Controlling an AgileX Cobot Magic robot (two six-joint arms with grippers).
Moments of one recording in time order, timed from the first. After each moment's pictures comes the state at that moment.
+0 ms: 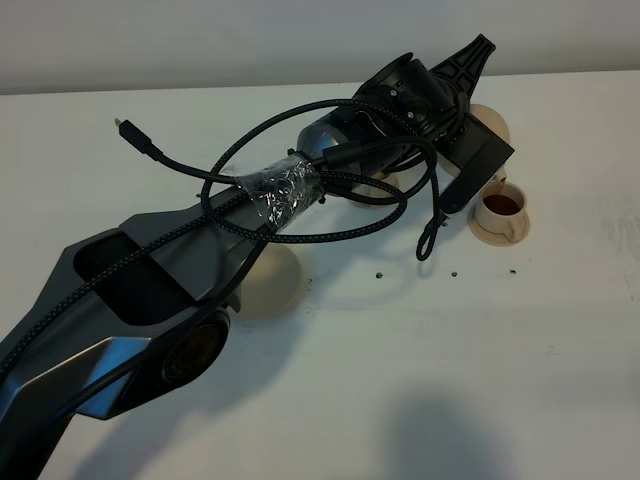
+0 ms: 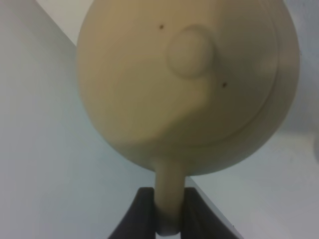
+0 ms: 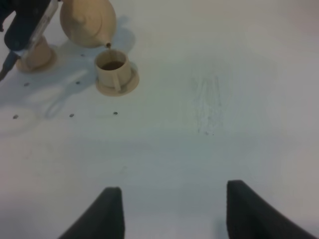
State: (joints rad) left arm -0.78 2.54 -2.32 0.52 0.59 1.35; right arm -0.01 -0.01 -0.49 0.10 1.07 -0.08
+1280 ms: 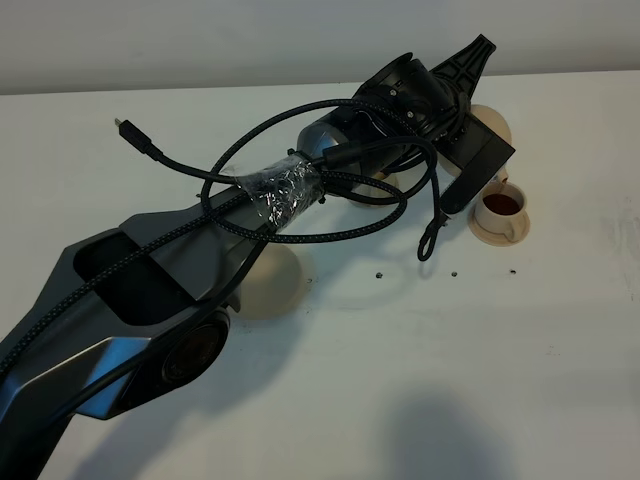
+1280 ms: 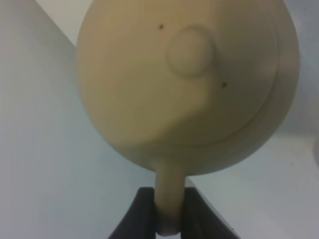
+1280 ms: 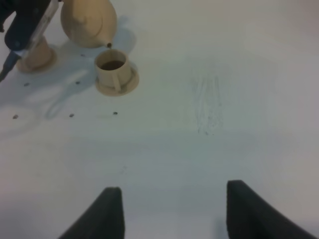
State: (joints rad) left arm -0.78 2.54 -2.32 0.51 0.59 1.35; right arm -0.01 -0.01 -0.49 0.10 1.07 -0.08
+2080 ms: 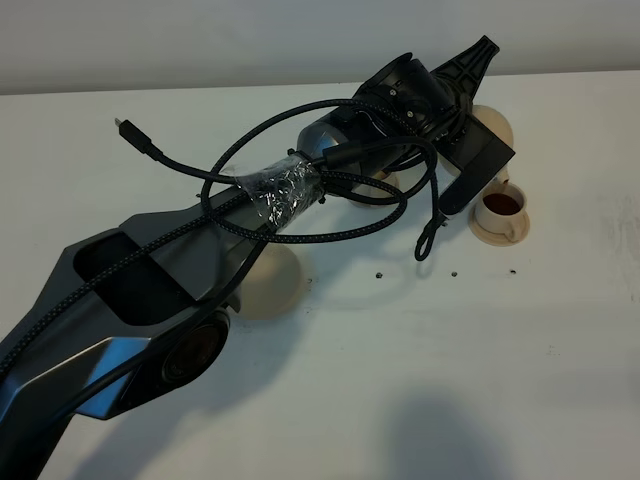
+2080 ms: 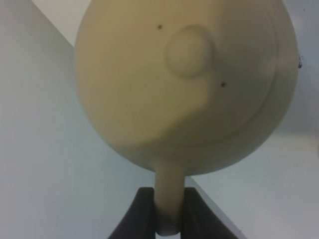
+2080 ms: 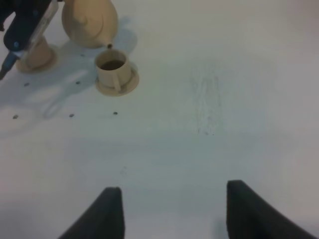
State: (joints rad) left arm -0.78 2.54 -2.32 0.50 0.58 1.39; right arm -0.01 -0.01 -0.49 0.10 1.07 -0.08
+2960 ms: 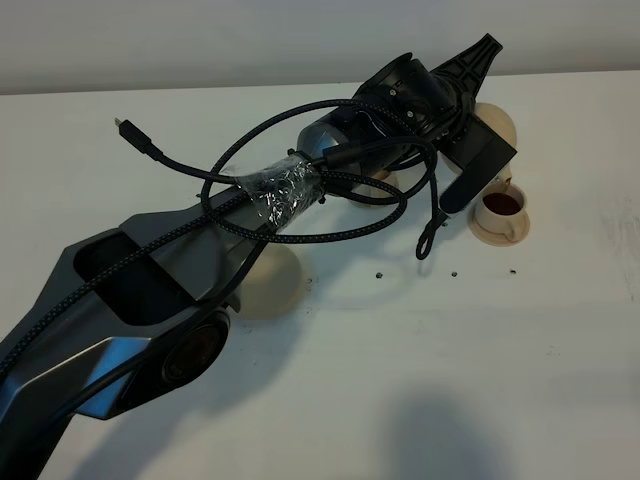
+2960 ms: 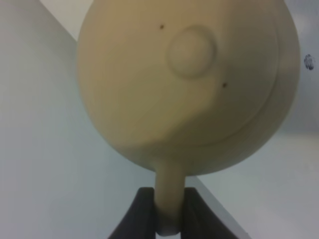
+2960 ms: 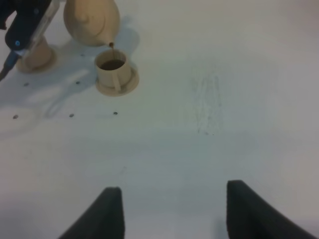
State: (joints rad) left arm -0.78 2.54 -2.32 0.49 0.56 1.38; right arm -0.01 -0.01 -0.49 0.10 1.07 -0.08
